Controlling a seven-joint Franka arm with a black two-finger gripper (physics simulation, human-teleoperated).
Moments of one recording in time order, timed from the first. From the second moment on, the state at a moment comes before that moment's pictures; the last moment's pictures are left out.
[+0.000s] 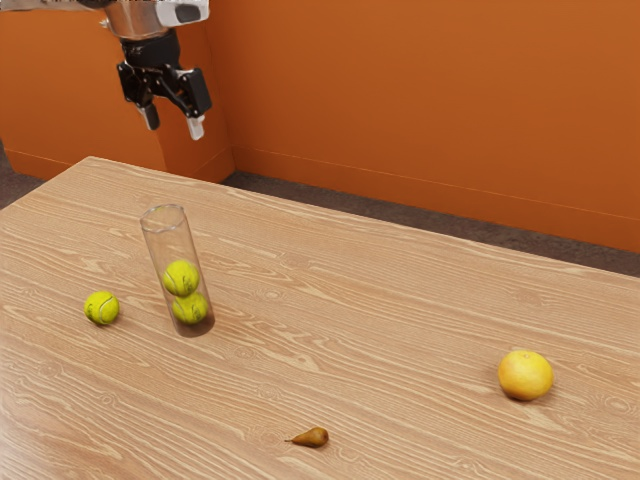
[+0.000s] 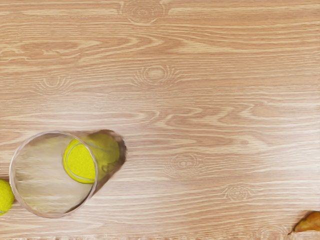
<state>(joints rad) -0.50 0.14 0.61 -1.32 -0.08 1.46 0.13</state>
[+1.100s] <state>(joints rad) -0.02 0.22 0.52 -2.11 -0.04 2.22 0.21</state>
